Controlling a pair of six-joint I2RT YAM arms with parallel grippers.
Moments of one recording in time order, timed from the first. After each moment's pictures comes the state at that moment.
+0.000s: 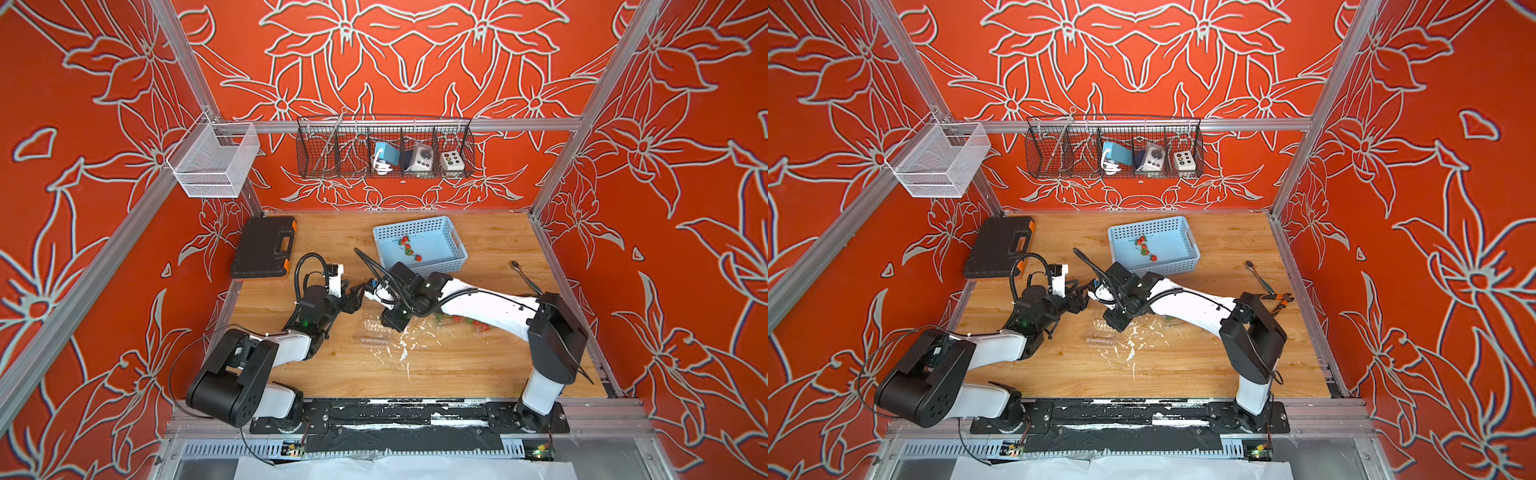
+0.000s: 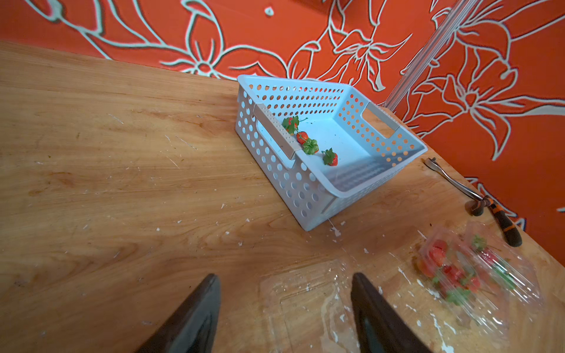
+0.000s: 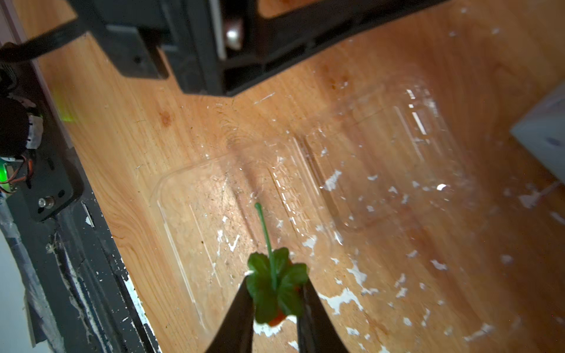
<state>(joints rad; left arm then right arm) -0.25 1.39 0.30 0.82 0.25 -0.30 0.97 1.80 1.34 -0.66 -0.24 -0.04</state>
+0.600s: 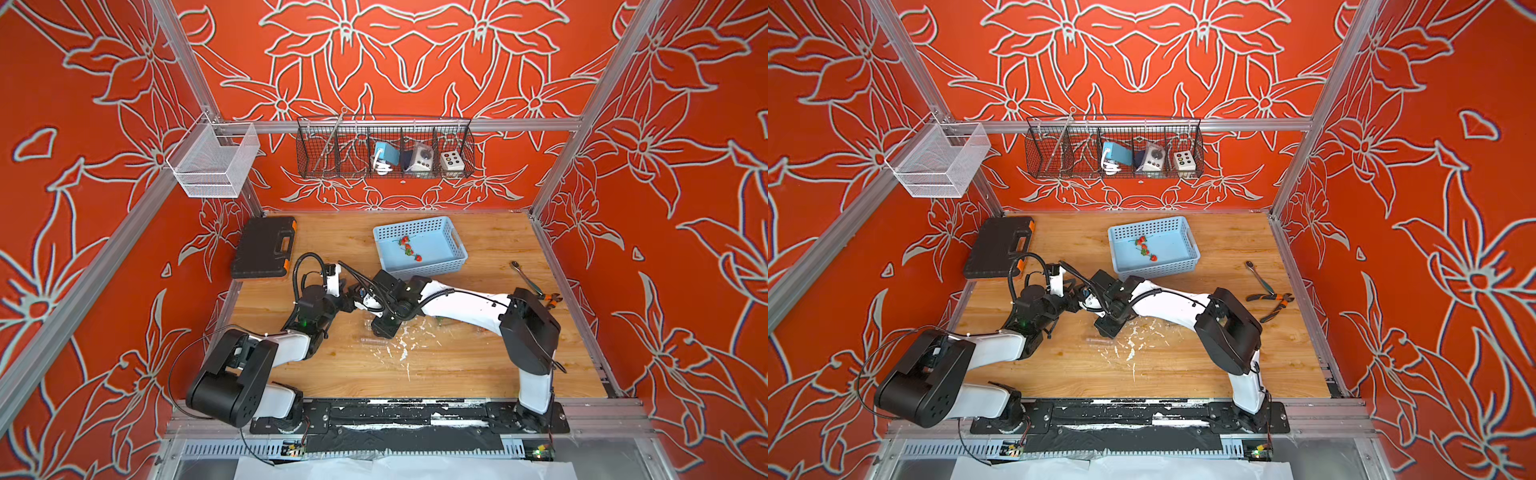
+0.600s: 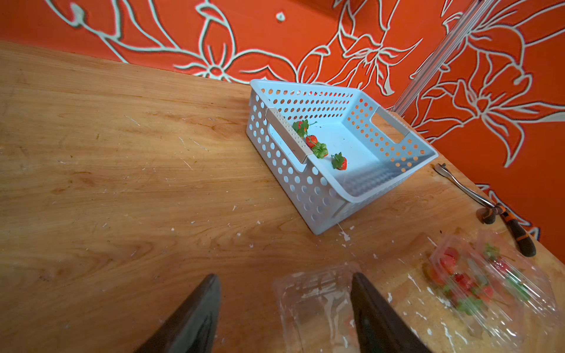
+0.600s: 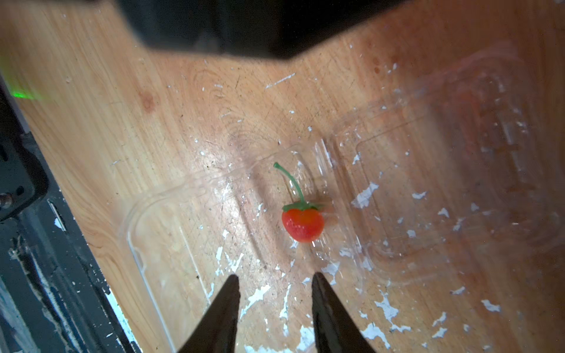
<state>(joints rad) -0.24 1.38 0.30 0.82 0.23 -0.30 1.01 1.92 1.44 -0.73 -0.20 -0.05</state>
